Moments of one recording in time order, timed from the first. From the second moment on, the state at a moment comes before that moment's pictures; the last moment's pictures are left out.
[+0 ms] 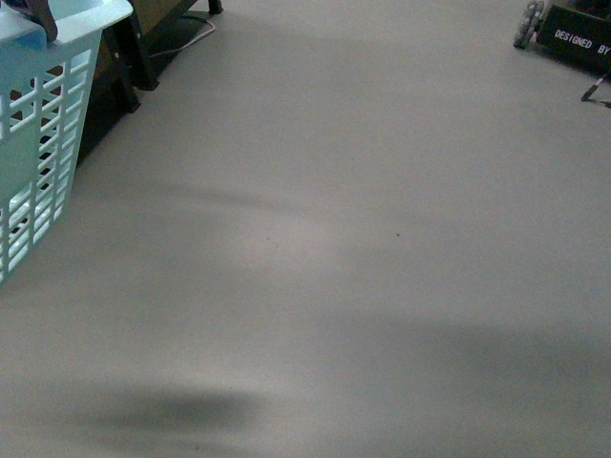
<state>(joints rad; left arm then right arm) 0.14 0.79 0.57 0.31 0.23 -1.23 0.00 0.00 0.01 0.00 0.00 0.00</state>
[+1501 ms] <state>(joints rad) 0.14 0.79 0.57 0.31 0.22 -1.23 0.00 0.00 0.01 0.00 0.00 0.00</state>
